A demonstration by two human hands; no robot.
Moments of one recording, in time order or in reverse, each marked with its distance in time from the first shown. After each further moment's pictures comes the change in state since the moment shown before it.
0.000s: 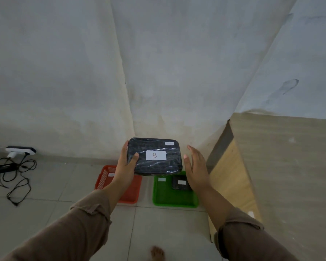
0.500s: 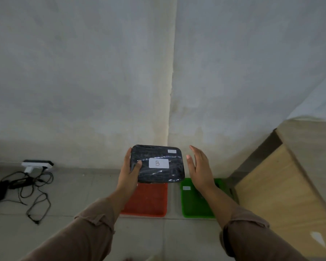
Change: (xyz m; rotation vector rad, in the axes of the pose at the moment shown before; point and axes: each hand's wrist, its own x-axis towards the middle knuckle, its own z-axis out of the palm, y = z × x) left_hand 0.108 -0.017 -0.168 -0.006 -0.012 -0.012; right_hand 0.078 -0.101 0.161 -0.031 0.008 0.025
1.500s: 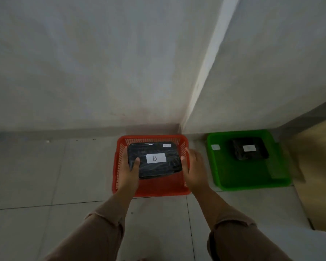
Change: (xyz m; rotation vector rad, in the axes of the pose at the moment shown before) left_hand 0.171 -0.466 -0.067 0.273 0.028 -0.219; right_hand -0.024 0.282 0.414 -0.104 -0.089 0.258
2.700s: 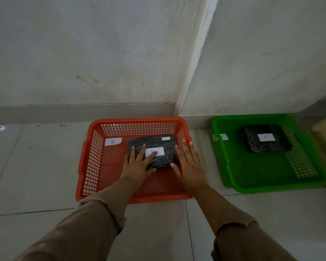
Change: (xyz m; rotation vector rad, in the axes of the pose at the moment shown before) left_hand 0.101 -0.172 0.114 1.120 -0.423 0.379; right_hand 0.040 0.172 0.130 -0.418 -0.061 -0.270
